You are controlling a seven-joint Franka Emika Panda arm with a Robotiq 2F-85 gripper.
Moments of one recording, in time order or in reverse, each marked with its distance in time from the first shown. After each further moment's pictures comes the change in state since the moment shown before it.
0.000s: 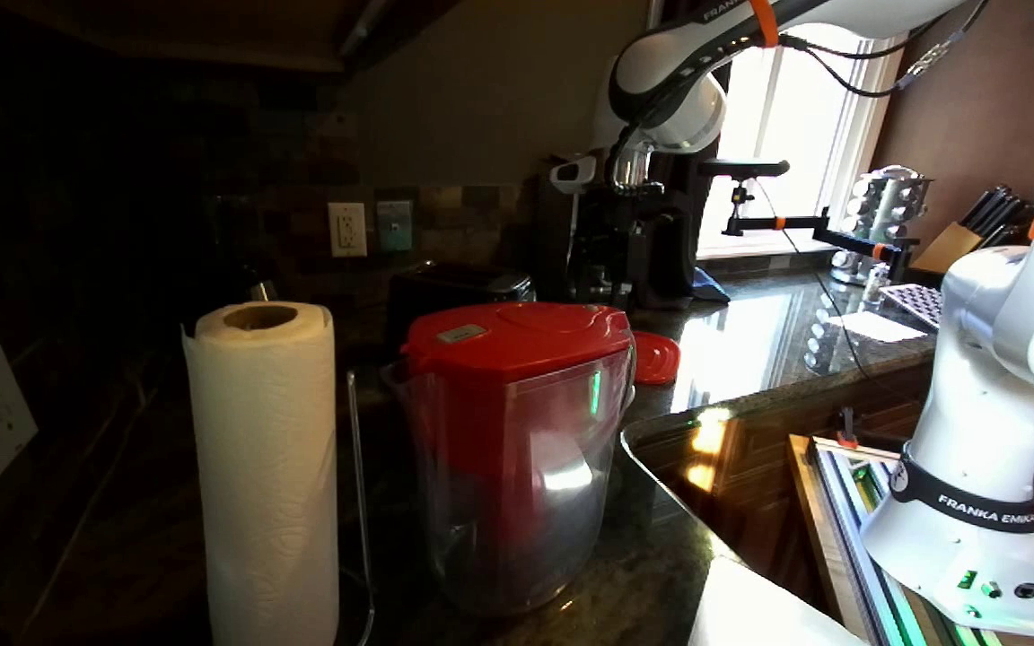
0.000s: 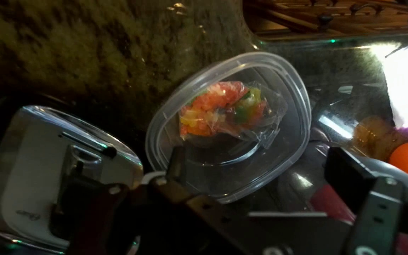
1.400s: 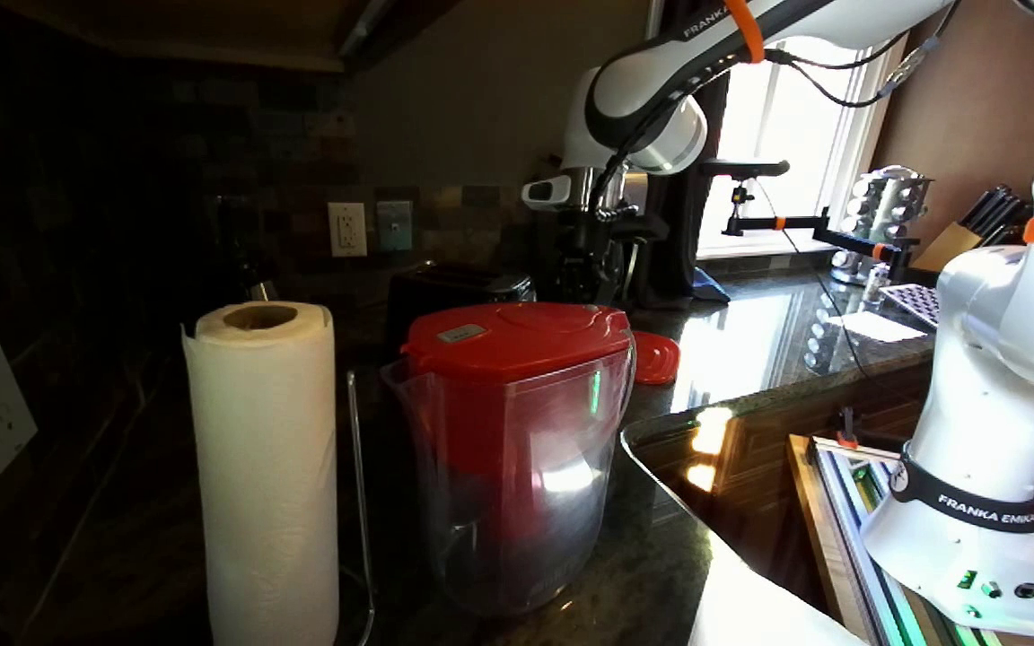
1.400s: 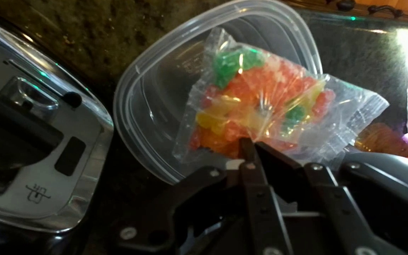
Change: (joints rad) arm 0.059 0.073 0.073 0.000 0.032 0.114 -0.052
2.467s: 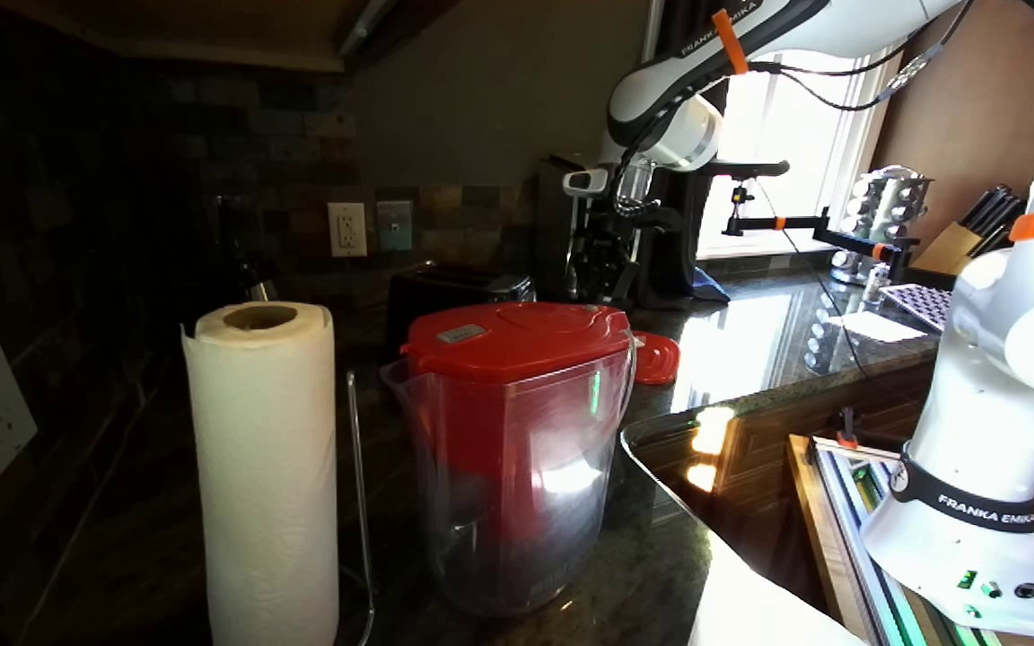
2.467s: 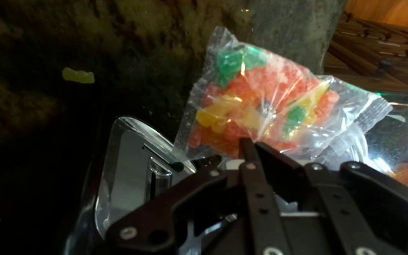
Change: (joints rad) arm -0.181 0.009 -0.075 0.015 -0.015 0.009 -0.279
